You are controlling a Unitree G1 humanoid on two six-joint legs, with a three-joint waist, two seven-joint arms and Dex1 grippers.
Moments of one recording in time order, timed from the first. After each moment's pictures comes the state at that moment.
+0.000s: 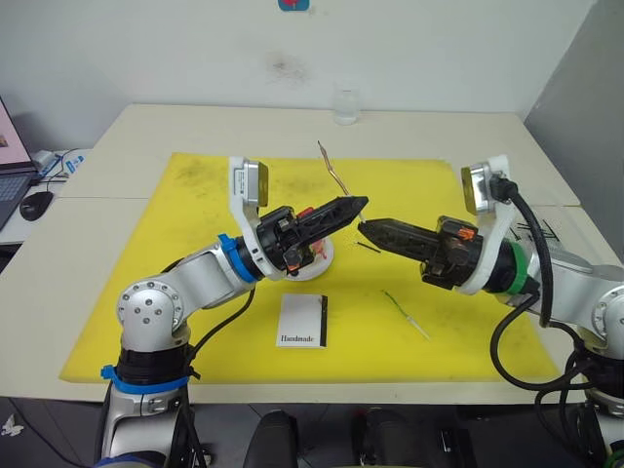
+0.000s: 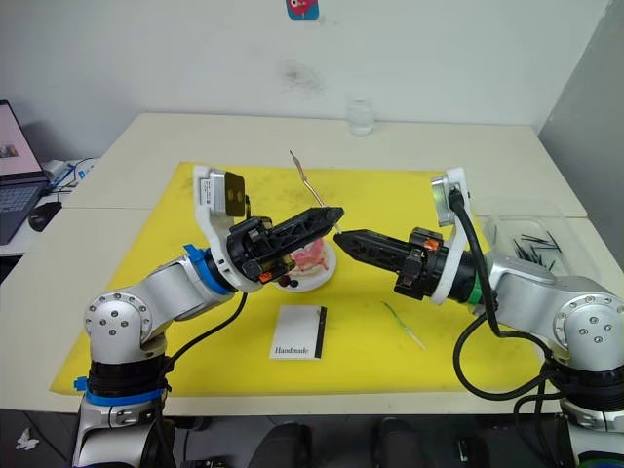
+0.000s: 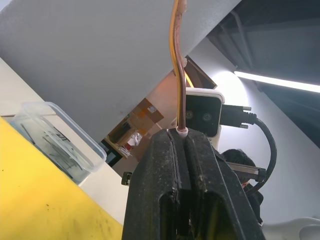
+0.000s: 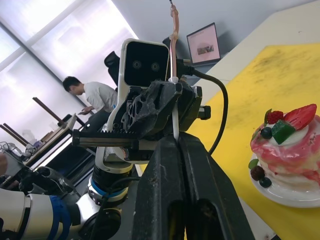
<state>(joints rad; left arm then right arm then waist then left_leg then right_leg) -0.50 0.39 0.11 -0.31 -1.69 0.95 -0.23 -0.49 -0.69 -0.07 -0.51 1.79 0.94 0.04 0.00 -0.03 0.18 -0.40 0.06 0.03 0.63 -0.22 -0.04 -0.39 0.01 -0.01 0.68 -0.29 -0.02</state>
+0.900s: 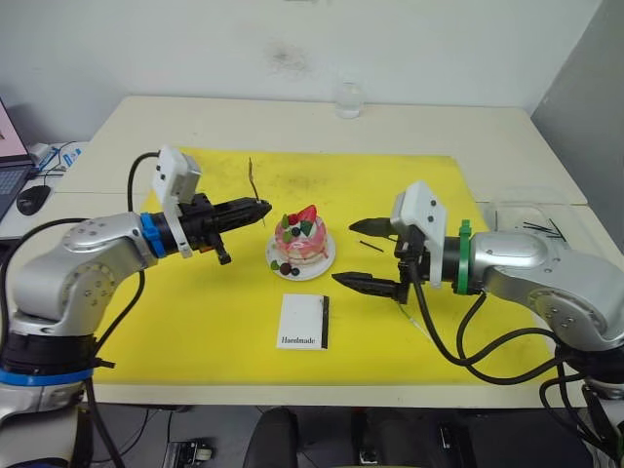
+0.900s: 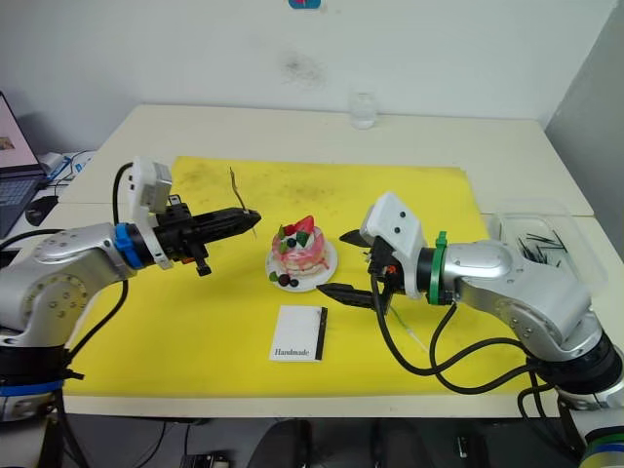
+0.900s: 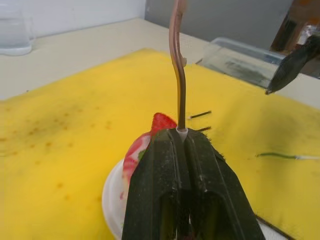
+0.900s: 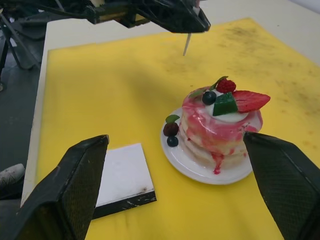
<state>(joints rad) -0.49 0.82 0.08 -0.10 -0.77 0.60 -0.83 -0.64 -0.74 0.26 -0.56 0.79 0.84 0.55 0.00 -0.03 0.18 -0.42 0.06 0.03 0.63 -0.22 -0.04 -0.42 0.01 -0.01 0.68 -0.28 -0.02</state>
